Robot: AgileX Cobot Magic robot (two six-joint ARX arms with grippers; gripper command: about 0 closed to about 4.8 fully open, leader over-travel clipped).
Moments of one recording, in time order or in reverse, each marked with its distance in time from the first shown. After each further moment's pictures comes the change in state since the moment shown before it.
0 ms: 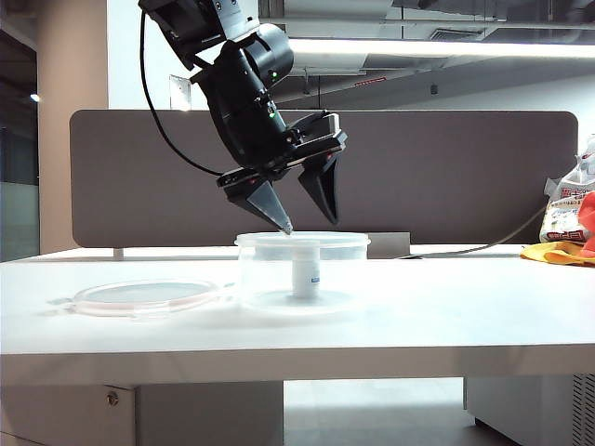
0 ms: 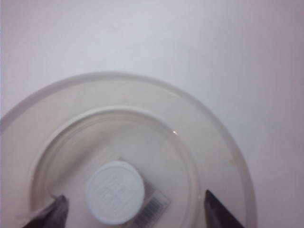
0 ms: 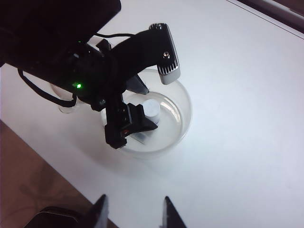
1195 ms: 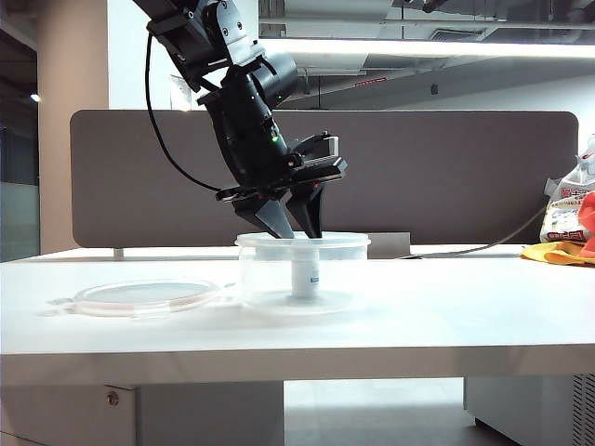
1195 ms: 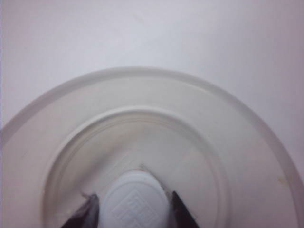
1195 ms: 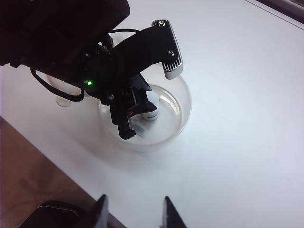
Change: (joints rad) left arm 0.001 0.048 0.000 0.039 -0.065 0.006; right arm 0.000 0.001 0.000 -0.024 0.012 0.000
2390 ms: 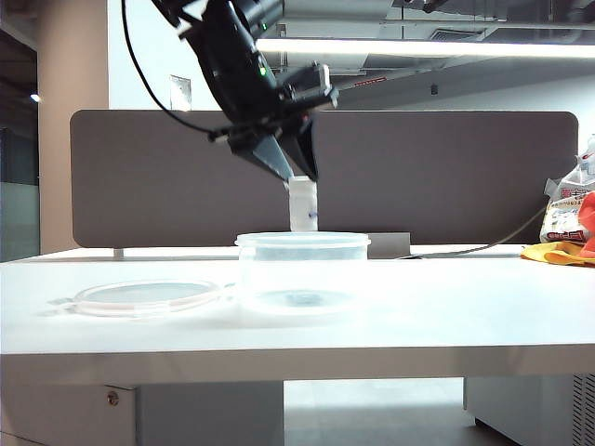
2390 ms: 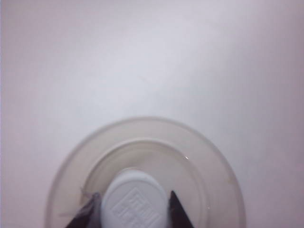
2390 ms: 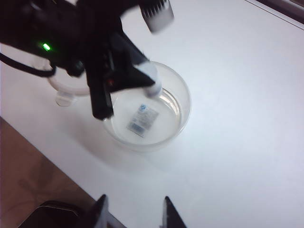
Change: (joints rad) left arm 0.007 -0.152 -0.001 0.005 -0.011 0.001; right arm 0.000 0.000 0.000 0.000 0.001 0.000
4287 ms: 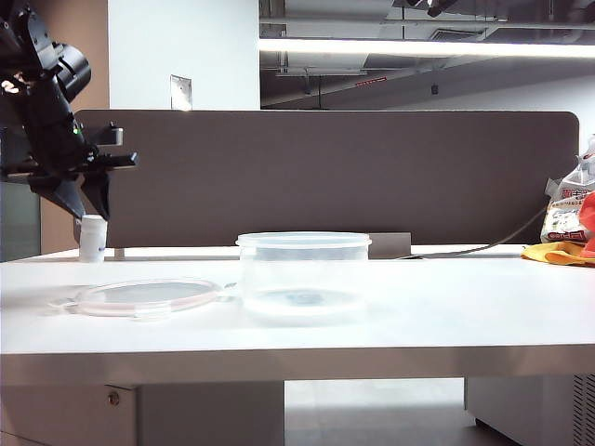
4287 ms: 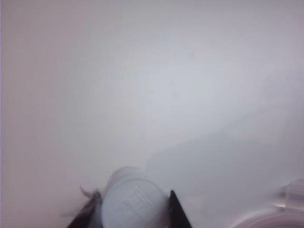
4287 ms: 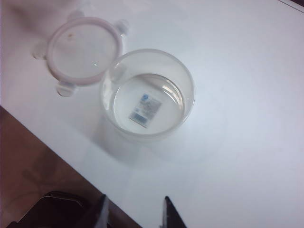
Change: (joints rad) left arm 0.550 0.097 0.000 0.035 -0.056 -0.021; right arm 0.000 0.000 0.000 -0.039 0.000 0.000
